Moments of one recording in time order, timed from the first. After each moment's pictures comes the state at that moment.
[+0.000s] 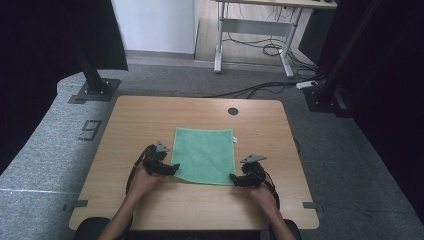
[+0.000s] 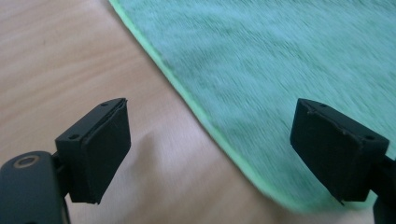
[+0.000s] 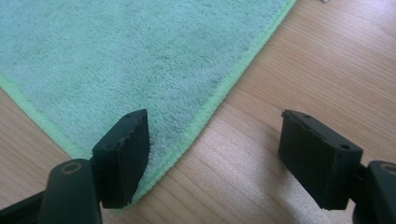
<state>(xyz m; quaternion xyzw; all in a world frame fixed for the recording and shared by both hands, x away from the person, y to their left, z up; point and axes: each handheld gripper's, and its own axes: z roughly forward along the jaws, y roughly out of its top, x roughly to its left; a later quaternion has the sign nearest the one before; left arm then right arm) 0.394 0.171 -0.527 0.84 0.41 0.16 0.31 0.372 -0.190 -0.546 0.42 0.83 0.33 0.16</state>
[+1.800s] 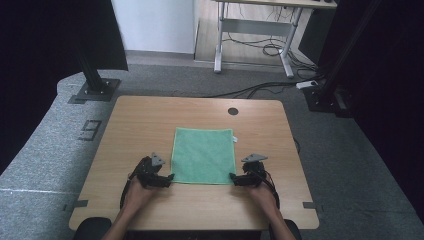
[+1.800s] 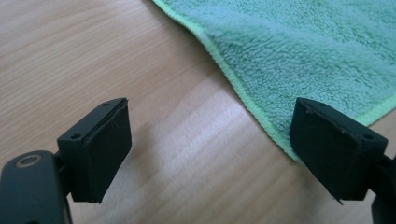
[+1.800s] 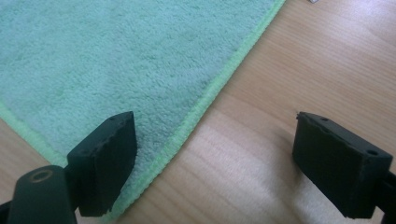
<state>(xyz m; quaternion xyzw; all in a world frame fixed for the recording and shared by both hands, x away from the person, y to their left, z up) 0.363 0.180 -0.541 0.84 0.42 0.19 0.30 0.377 -0.193 -0.551 0.43 0.82 0.34 0.17</state>
